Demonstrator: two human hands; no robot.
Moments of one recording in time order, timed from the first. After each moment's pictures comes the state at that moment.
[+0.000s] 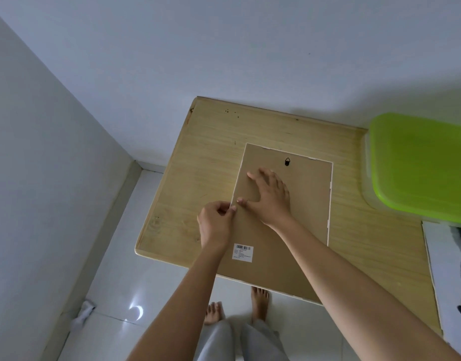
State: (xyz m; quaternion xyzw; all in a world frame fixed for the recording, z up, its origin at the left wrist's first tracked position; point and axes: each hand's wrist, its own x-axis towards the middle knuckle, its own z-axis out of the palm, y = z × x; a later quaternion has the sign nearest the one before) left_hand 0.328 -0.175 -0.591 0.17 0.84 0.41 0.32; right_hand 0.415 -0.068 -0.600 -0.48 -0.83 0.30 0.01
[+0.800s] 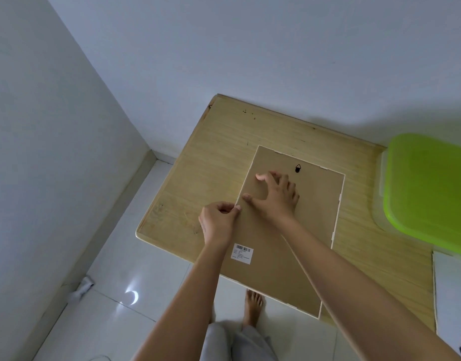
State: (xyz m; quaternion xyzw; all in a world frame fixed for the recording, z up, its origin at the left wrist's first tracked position) left_hand 0.342 -0.172 -0.584 0.07 0.84 0.45 0.30; right_hand 0.411 -0.057 -0.597 -0.50 -0.81 0.29 0.03
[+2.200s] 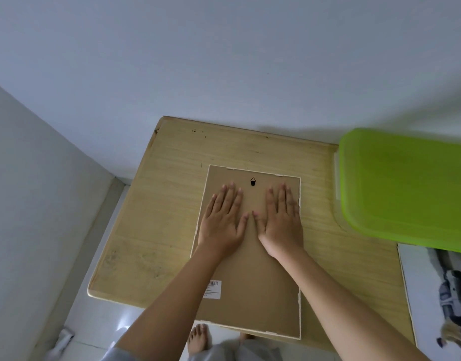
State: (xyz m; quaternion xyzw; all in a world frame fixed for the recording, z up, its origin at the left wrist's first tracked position) left_hand 0.357 -0.086 -0.634 0.59 0.80 0.10 0.09; right_hand 0.488 -0.021 -0.631 -0.52 -0.85 0.10 0.03
